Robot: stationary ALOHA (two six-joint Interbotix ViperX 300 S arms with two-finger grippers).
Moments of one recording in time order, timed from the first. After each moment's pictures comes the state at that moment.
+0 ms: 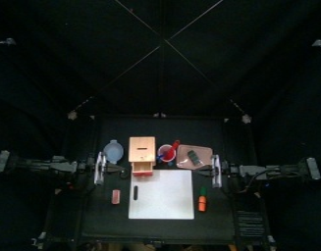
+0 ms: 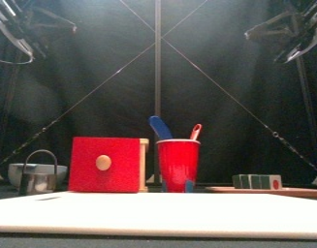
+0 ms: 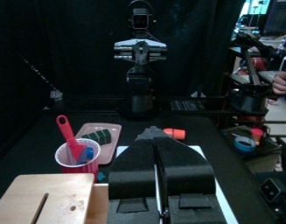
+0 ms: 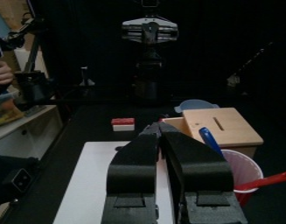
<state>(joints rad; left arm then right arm) 0.00 -0.96 1.19 0.00 -0.29 0.00 0.00 -0.97 1.19 0.00 -0.29 0.00</state>
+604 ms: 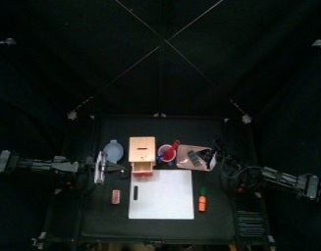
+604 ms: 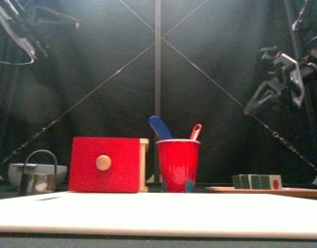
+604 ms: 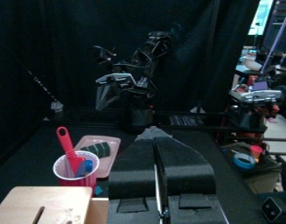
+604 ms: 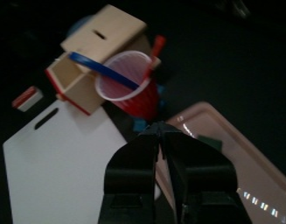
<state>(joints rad) 0.00 -0.94 1.20 -0.03 -0.41 0.00 -0.54 -0.87 1.18 0.33 0.12 0.04</state>
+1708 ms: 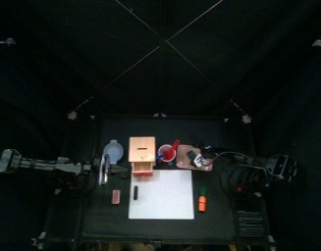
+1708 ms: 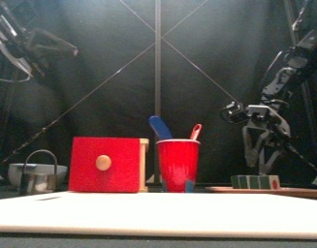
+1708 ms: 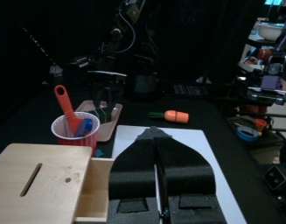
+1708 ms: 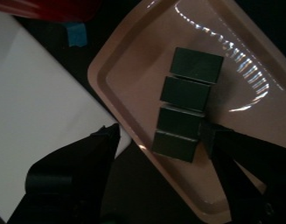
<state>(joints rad) 0.00 -0.86 1.27 -0.06 -0.41 0.00 -0.56 -0.30 0.97 0.32 0.44 0.04</state>
